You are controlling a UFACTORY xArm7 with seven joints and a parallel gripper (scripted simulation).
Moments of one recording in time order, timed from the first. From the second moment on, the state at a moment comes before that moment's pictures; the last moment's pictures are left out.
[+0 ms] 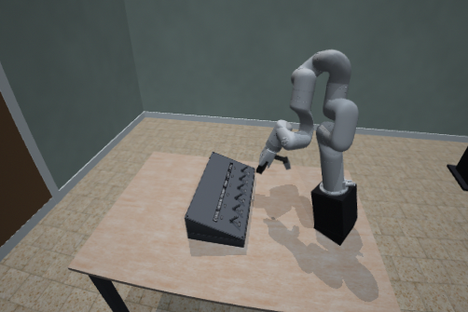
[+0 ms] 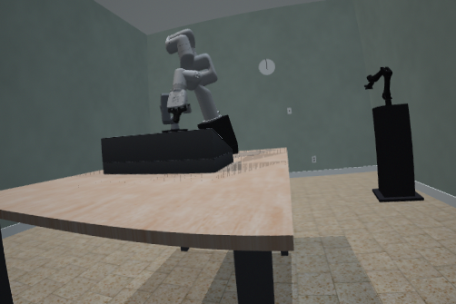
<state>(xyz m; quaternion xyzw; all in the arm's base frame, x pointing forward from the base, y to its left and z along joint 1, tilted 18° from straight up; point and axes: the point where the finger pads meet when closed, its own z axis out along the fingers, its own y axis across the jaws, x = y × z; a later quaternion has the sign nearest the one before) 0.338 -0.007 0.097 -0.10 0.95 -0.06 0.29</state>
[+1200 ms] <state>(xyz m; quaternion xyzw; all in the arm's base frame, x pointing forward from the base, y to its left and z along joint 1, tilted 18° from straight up) 0.370 -0.010 0.049 -0.10 0.95 -0.07 0.28</state>
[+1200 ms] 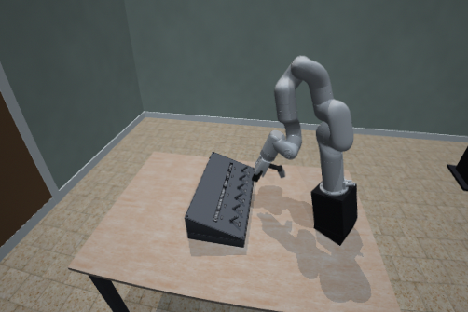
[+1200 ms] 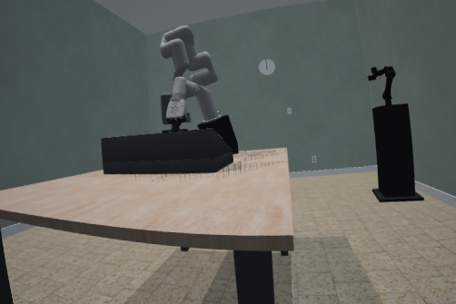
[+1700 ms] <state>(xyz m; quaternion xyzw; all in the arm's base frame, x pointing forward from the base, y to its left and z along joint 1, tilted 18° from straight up) 0.397 -0.012 0.011 -0.10 0.95 -0.07 0.29</state>
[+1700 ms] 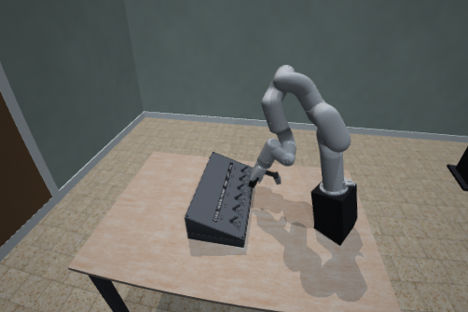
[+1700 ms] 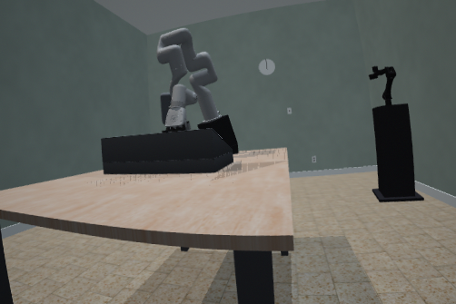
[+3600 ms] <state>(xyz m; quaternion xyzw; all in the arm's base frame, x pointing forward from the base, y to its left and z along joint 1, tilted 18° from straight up) 0.407 -0.013 0.000 -0.10 0.95 -0.07 0.29</state>
